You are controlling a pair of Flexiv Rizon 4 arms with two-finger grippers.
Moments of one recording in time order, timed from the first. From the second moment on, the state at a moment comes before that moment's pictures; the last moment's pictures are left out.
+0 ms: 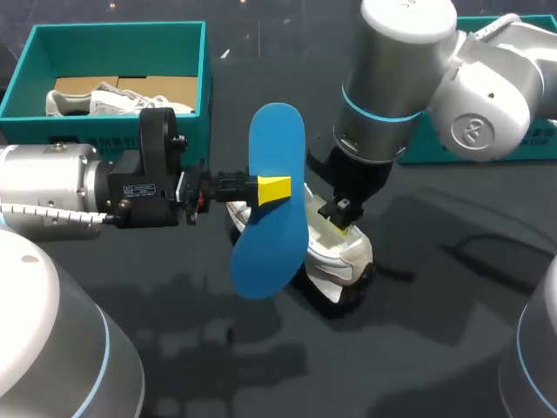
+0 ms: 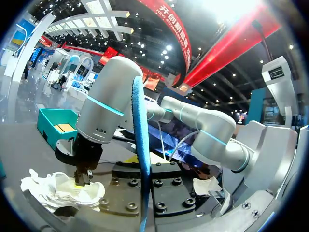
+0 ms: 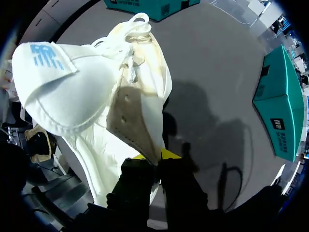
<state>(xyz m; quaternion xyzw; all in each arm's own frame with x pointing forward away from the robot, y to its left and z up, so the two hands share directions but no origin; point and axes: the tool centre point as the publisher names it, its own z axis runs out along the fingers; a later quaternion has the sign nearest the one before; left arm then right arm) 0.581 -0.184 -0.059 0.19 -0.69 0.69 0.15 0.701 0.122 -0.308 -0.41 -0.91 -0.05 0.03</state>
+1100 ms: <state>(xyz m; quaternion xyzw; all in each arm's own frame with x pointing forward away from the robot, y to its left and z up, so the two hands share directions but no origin) 0.581 -0.184 -0.059 0.19 -0.69 0.69 0.15 0.673 0.142 -0.333 -0.70 -0.71 -0.04 0.03</state>
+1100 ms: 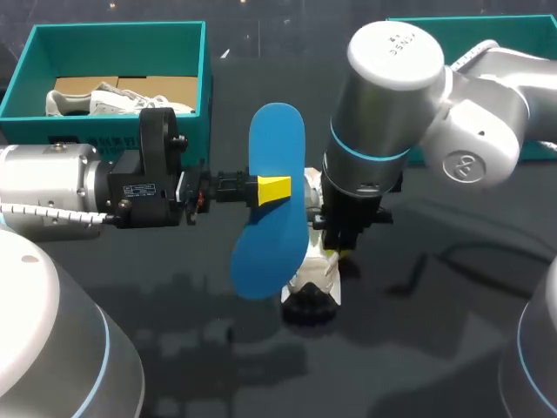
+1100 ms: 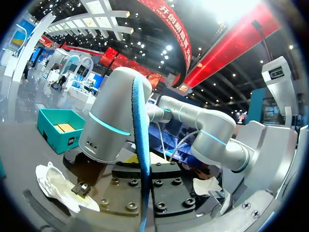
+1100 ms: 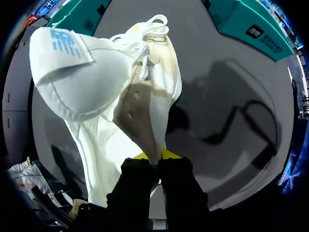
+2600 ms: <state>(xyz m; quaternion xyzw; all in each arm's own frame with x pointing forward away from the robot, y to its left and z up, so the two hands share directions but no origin) 0.581 -0.184 -0.059 0.19 -0.69 0.69 0.15 0.672 0.154 -0.375 -0.67 -0.74 -0.06 0.03</state>
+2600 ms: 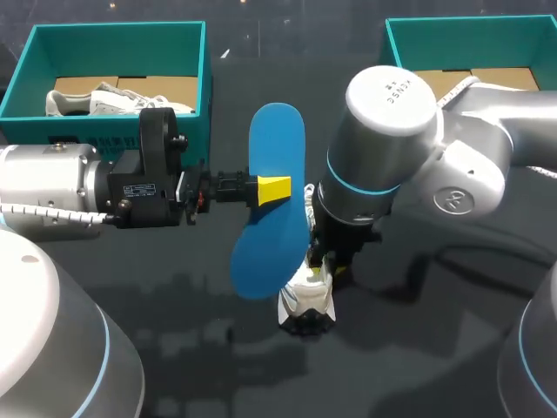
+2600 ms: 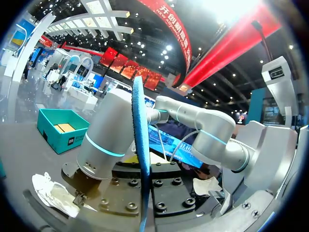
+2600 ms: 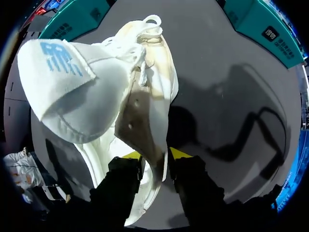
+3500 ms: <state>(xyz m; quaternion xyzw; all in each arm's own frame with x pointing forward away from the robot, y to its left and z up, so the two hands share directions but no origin) 0.581 -0.185 -0.060 0.16 -0.70 0.69 0.13 0.694 0.140 -0.313 -0.64 -0.75 -0.10 0.14</state>
